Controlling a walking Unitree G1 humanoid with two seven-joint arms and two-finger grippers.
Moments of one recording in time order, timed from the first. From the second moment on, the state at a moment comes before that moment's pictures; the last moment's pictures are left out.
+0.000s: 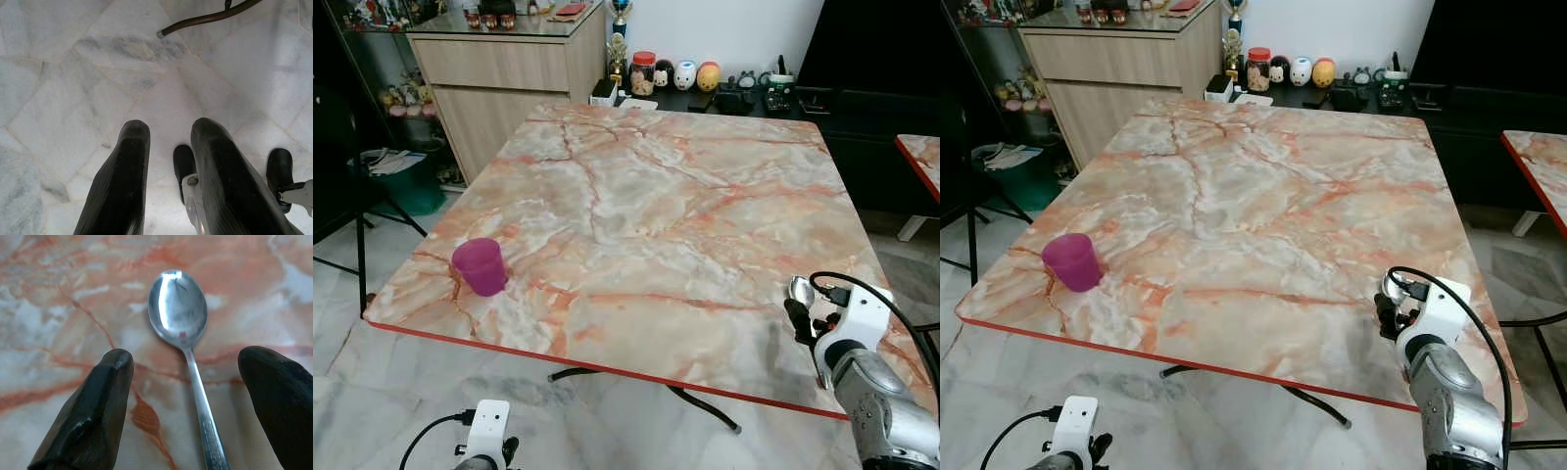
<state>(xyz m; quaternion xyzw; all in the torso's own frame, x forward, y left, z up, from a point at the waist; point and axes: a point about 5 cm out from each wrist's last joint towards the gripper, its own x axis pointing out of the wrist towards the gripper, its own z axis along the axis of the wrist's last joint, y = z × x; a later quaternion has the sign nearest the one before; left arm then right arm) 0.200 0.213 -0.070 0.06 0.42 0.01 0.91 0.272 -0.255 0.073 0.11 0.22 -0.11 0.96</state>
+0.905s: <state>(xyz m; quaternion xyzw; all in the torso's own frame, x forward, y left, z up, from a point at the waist) 0.200 0.212 -0.070 0.06 0.42 0.01 0.91 0.279 -0.252 0.066 0.08 0.25 -0.11 0.96</state>
